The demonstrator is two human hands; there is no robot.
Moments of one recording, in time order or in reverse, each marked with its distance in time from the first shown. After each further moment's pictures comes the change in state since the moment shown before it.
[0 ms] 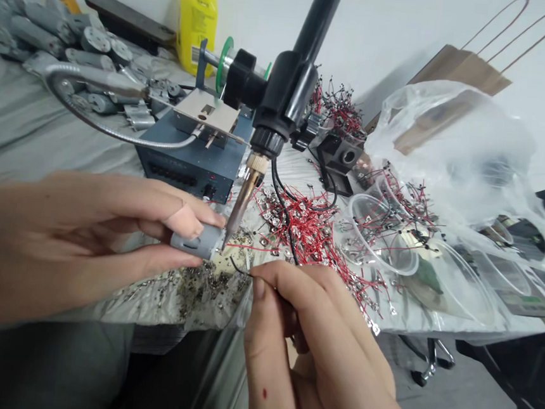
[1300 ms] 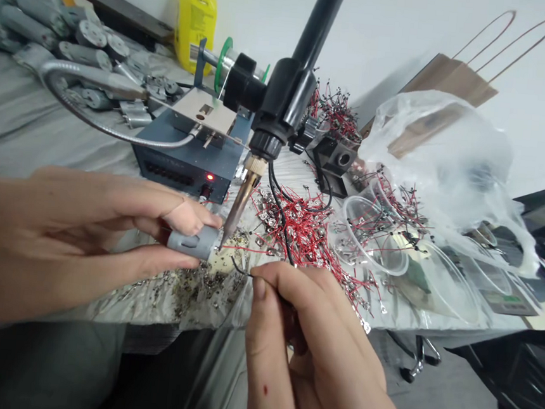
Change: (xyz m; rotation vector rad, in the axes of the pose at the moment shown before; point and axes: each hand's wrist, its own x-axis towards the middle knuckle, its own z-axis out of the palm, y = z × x) left_hand 0.000 0.007 -0.002 0.102 0.023 -0.081; right_hand 0.002 0.002 0.002 0.053 0.073 0.008
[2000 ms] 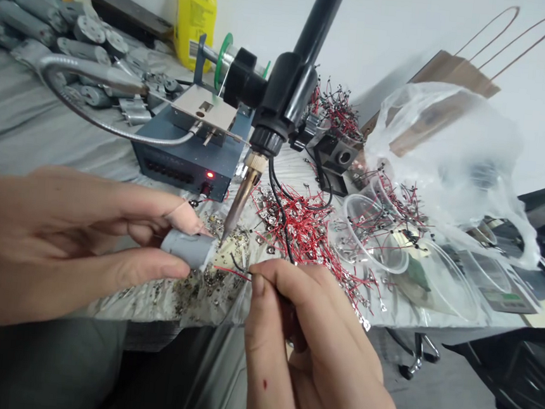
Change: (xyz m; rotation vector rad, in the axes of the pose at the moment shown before) left_hand -0.004 0.001 -0.005 -0.041 -0.049 -0.029; right_hand -0.001 -0.001 0.004 0.032 0.015 -0.017
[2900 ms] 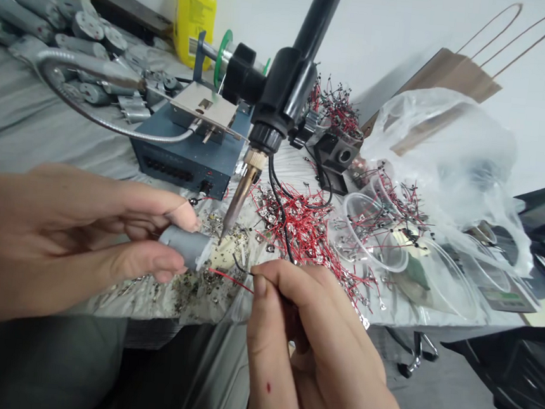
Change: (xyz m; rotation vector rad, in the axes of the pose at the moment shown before) left_hand 0.005 -0.004 -0.005 0.007 -0.114 0.054; right_hand -0.003 0.004 -0.009 -0.060 -0.056 -0.006
